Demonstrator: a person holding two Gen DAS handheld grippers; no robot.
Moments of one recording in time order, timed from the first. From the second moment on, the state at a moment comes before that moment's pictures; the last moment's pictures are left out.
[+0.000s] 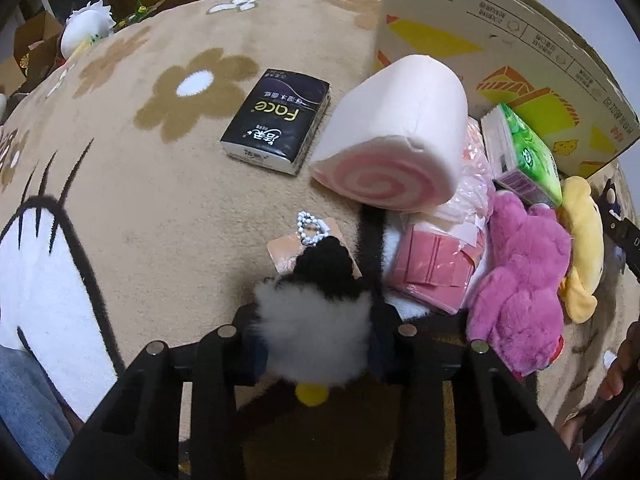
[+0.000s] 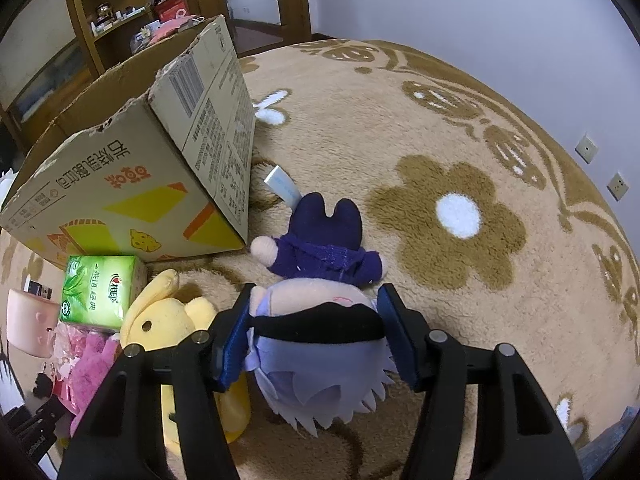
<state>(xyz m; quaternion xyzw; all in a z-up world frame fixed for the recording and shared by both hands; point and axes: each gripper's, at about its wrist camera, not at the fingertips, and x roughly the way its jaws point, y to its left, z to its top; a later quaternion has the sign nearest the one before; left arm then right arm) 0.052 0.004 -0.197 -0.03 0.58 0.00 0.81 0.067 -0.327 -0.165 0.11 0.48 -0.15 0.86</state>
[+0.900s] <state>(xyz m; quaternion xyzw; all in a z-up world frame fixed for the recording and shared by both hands) 0.048 0.014 -0.171 -0.04 0.54 0.01 0.84 0.065 -0.330 -0.167 0.11 0.48 -0.14 0.86</state>
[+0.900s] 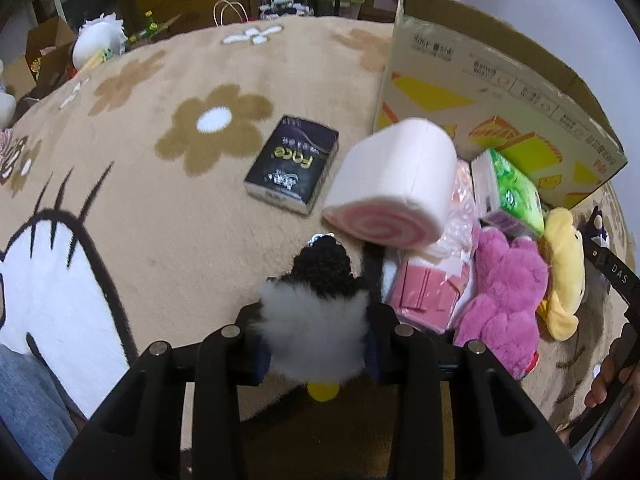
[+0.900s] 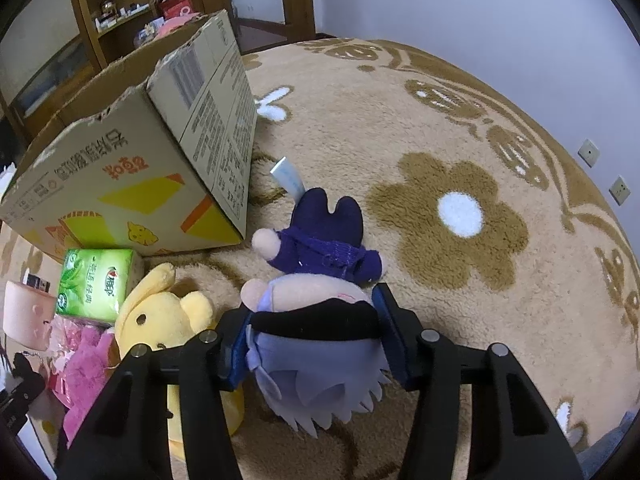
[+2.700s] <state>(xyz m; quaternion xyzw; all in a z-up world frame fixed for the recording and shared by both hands) 0.129 -0.043 -0.026 0.08 0.29 -0.03 0.95 0.098 -0.267 -0.015 0.03 0.29 -0.06 0.96</state>
